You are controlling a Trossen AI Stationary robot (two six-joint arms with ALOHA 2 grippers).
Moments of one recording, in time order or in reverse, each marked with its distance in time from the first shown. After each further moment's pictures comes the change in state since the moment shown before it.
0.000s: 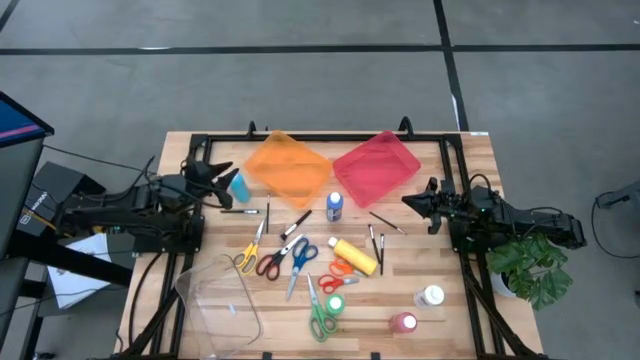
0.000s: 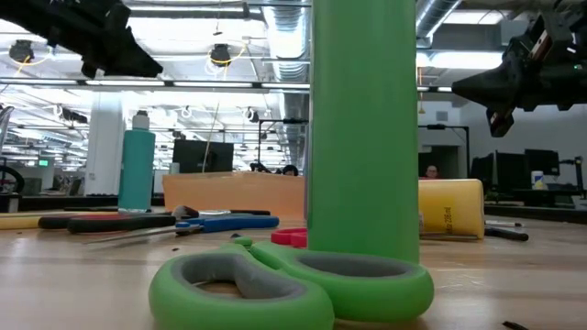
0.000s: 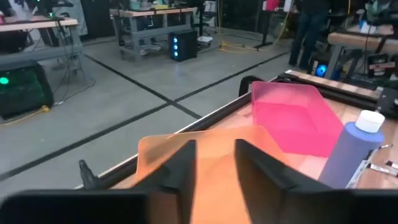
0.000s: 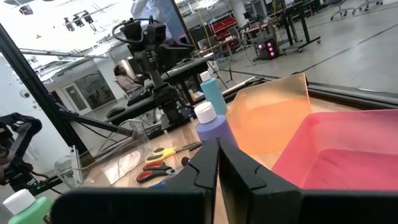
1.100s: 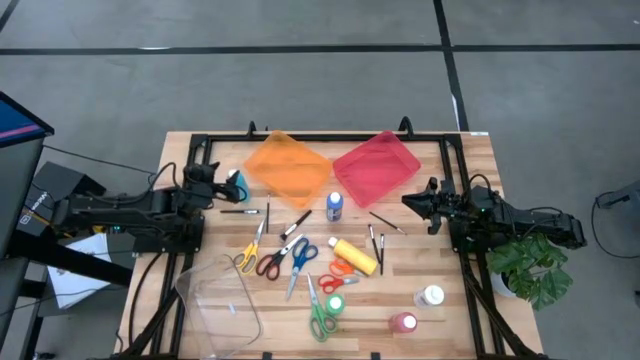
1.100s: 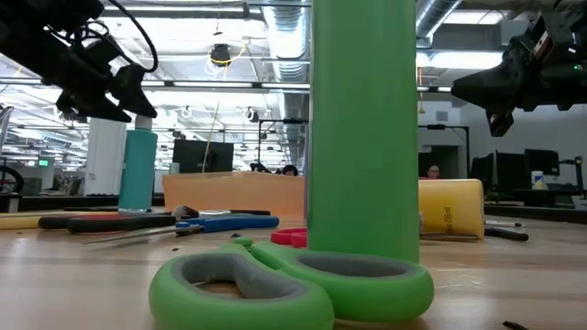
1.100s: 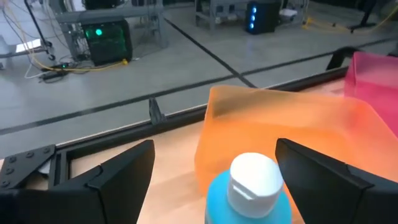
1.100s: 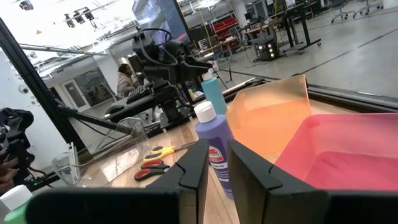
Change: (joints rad) left arm 0.037 0.099 -0.140 -0.089 -0.235 -0.352; right arm 0.000 0.000 0.000 -0.002 -0.002 -0.019
